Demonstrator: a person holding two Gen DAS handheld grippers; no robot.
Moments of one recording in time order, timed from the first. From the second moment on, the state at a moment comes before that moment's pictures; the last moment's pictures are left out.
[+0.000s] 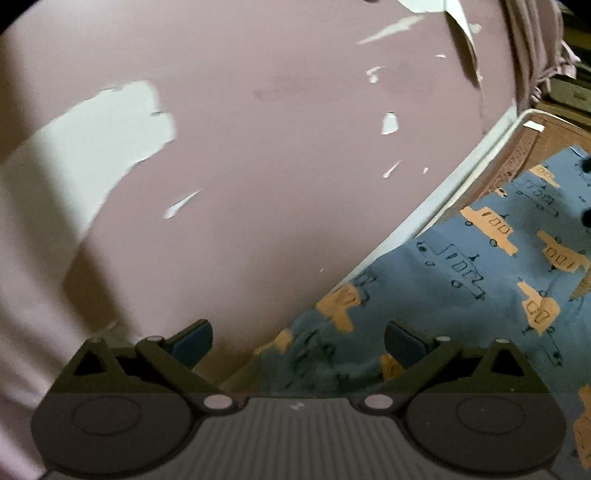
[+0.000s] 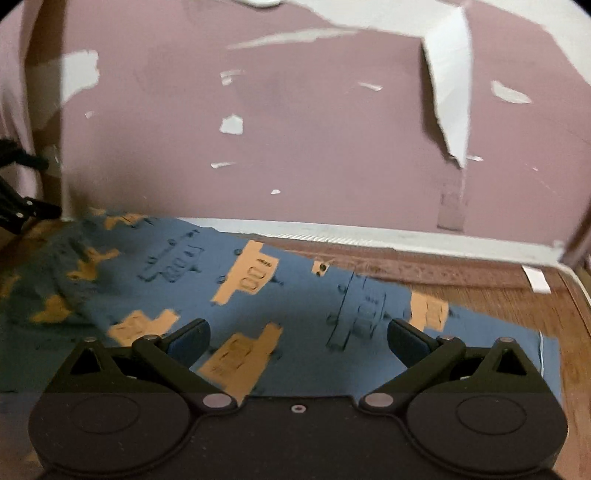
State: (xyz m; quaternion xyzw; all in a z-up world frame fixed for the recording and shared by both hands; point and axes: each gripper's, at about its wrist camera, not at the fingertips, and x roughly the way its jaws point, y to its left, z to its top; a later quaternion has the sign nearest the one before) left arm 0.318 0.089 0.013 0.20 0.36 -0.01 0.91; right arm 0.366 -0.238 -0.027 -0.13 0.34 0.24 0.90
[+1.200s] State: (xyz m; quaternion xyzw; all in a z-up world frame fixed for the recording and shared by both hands) left arm 0.427 0.022 -0.045 0.21 0.39 -0.10 0.89; right arm 0.491 -0.242 -0.057 -0.15 0.37 0.29 0.87
